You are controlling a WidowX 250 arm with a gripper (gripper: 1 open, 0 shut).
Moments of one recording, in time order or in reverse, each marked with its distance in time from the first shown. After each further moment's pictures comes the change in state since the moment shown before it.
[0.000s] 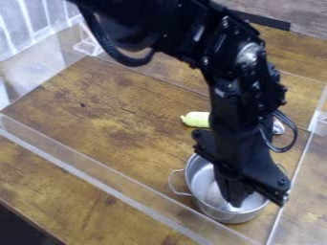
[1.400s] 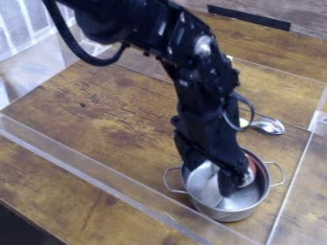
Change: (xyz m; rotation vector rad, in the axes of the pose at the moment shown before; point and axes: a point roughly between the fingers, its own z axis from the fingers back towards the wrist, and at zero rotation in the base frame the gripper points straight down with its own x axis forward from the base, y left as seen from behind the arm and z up) arm 0.005 0.045 -0.010 -0.008 -0.019 -0.051
